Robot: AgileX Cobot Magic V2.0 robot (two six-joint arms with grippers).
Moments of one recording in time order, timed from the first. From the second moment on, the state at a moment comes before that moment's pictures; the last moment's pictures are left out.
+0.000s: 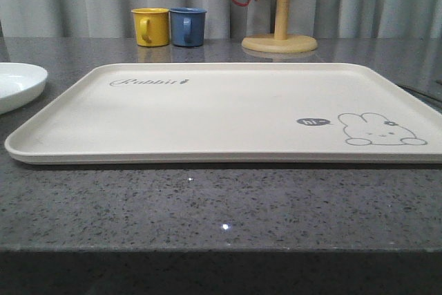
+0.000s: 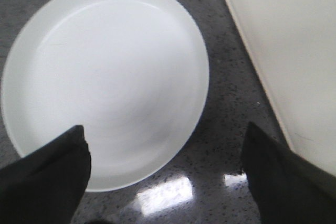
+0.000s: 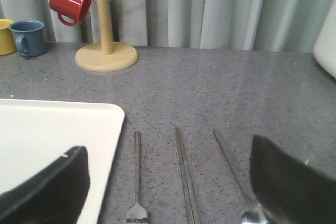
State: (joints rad) left arm -0.24 1.27 -1.13 0.04 0.97 0.17; right arm -0.01 0.35 -0.54 0.01 0.43 0.02
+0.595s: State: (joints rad) left arm -0.27 1.61 -1.26 0.06 1.07 0.18; right arm -0.01 0.35 -0.54 0.01 0.43 0.02
